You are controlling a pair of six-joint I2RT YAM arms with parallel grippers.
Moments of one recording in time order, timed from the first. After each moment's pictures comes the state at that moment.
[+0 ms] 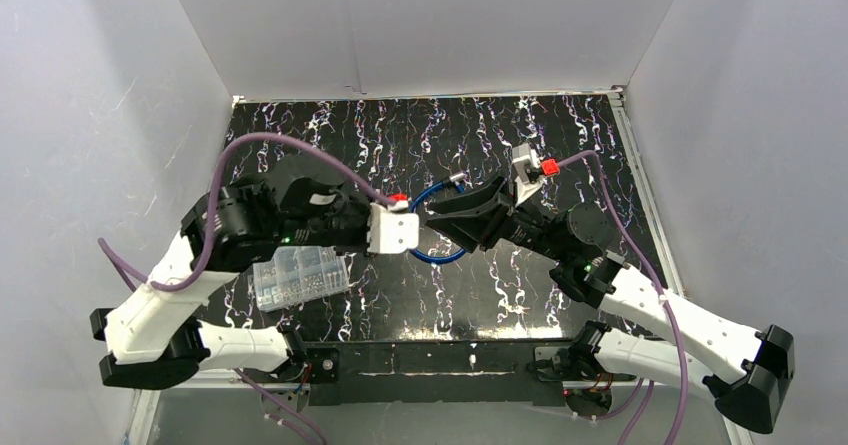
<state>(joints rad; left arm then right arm) -1.06 1.15 1.77 -1.27 0.11 0.70 0.94 0.88 0.74 0.51 -0.36 0.56</state>
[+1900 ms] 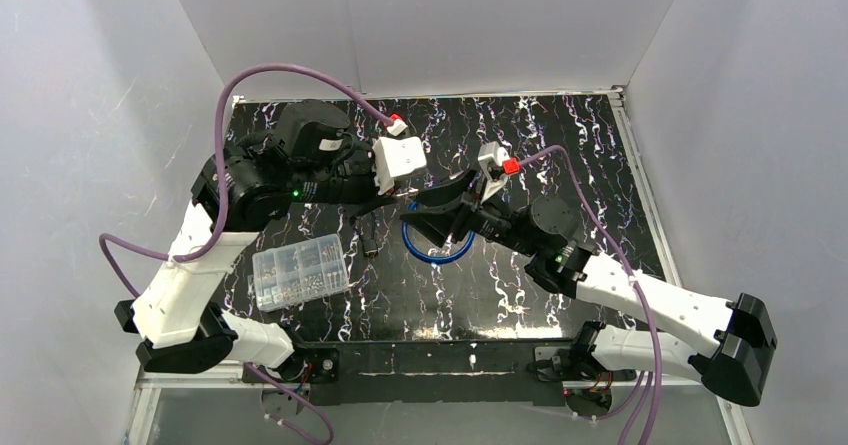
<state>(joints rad) -0.87 1.34 2.02 -1.34 0.24 0.44 1.01 1.04 0.79 0.54 -0.24 0.43</state>
